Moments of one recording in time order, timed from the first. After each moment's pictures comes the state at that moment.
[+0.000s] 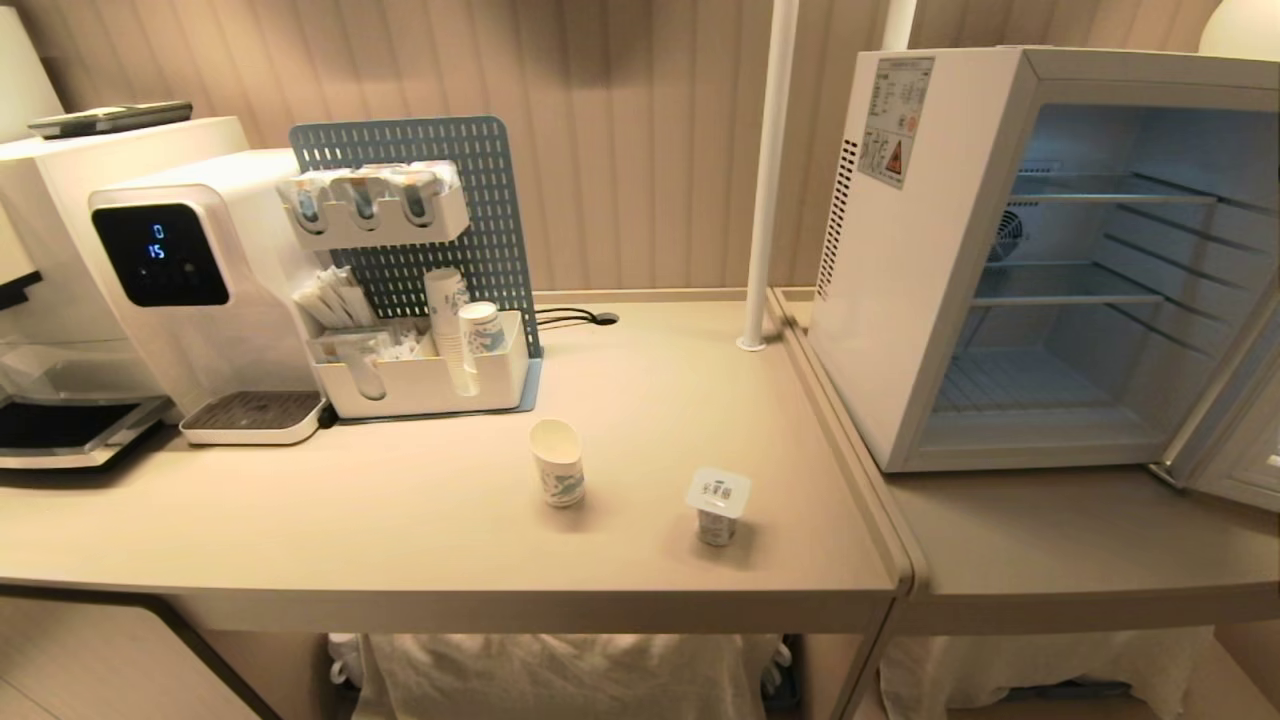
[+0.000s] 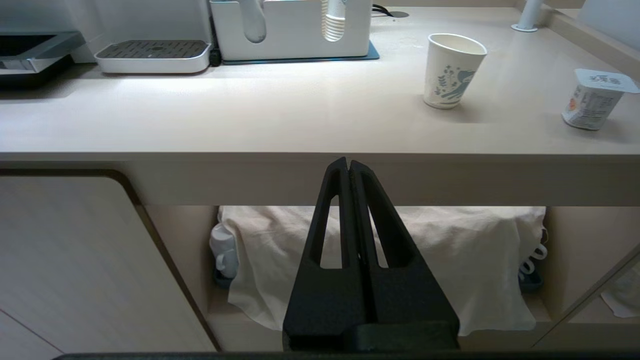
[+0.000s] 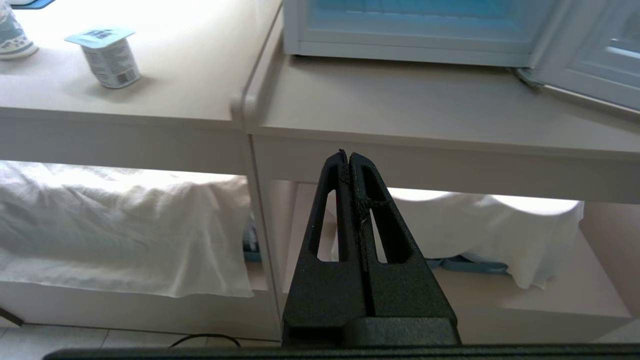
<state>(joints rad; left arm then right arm) 0.00 0.00 0.00 -0.01 -0.01 -0.02 0.01 0.00 -0.07 0.18 0.02 -0.10</state>
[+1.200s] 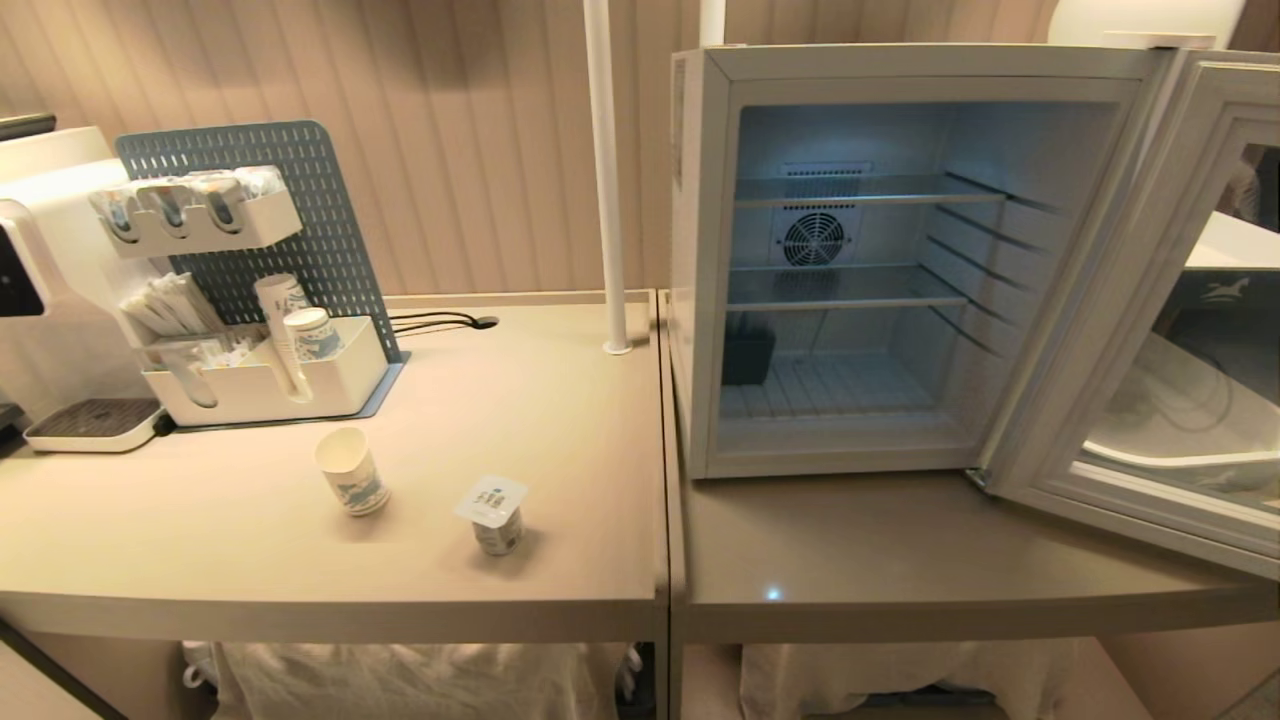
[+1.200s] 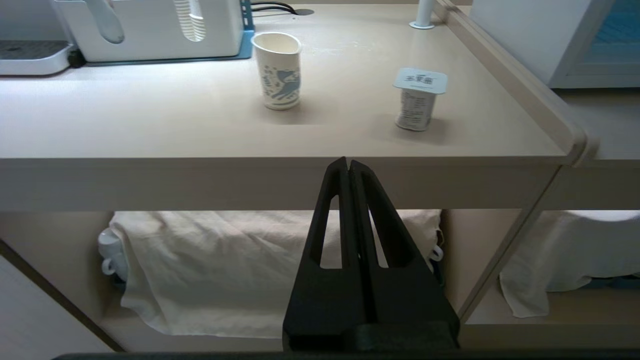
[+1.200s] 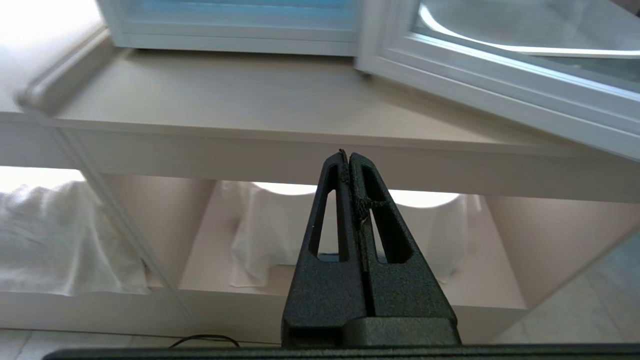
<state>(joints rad) 0.00 0.00 0.00 -0.01 -0.01 -0.02 0.01 0.00 -0.07 0.18 0.02 -0.10</state>
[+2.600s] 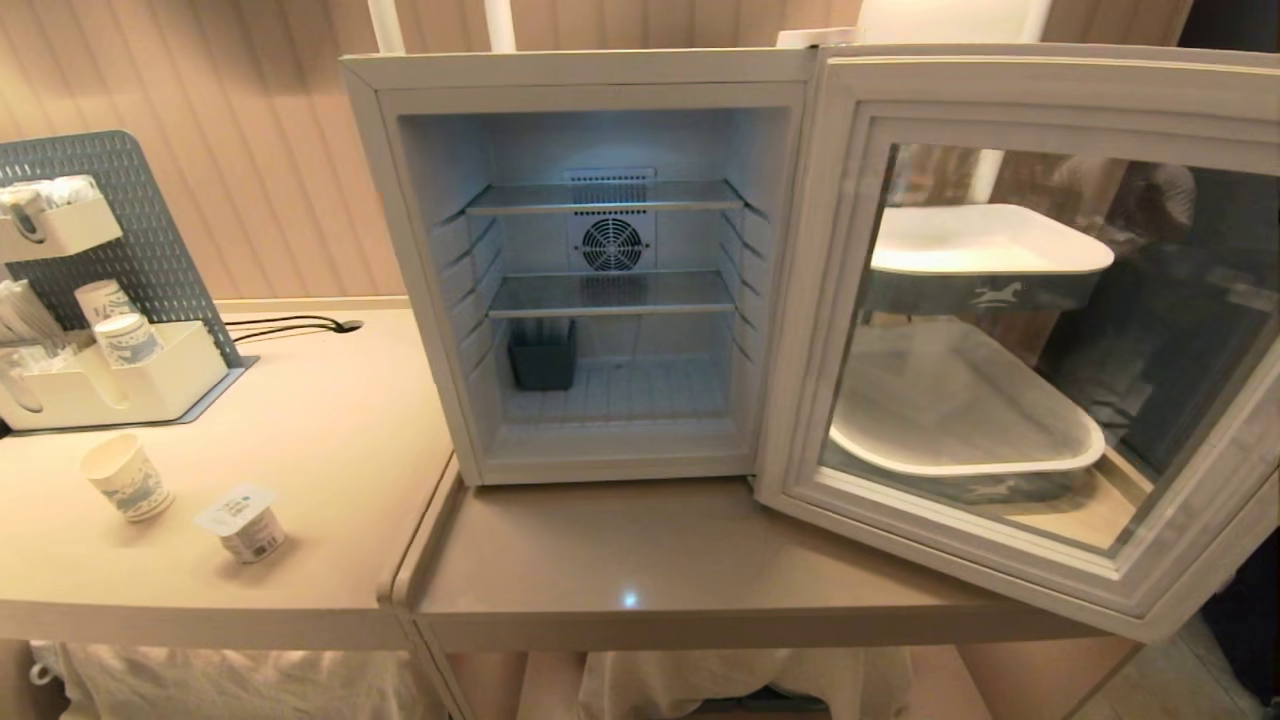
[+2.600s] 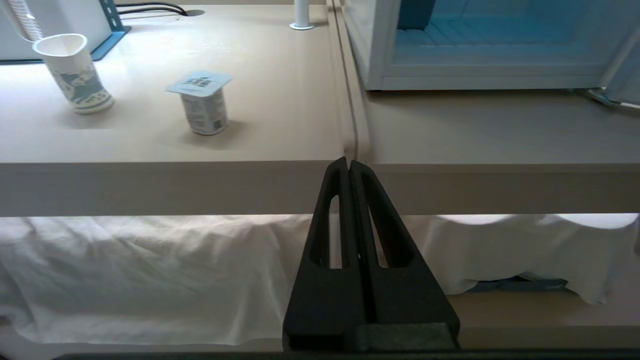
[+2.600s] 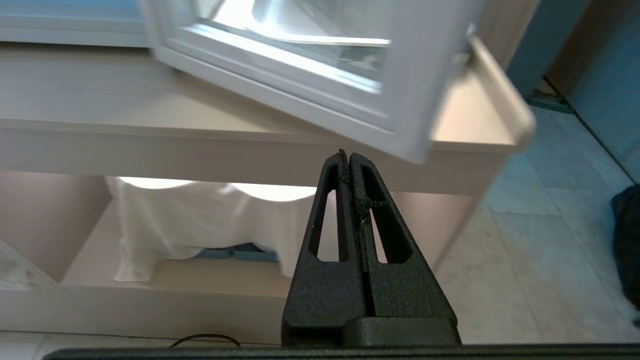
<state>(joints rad) 0.00 0.00 0.00 -0.01 -0.01 -0.02 0.01 0.00 -0.07 0.18 0.02 -0.10</state>
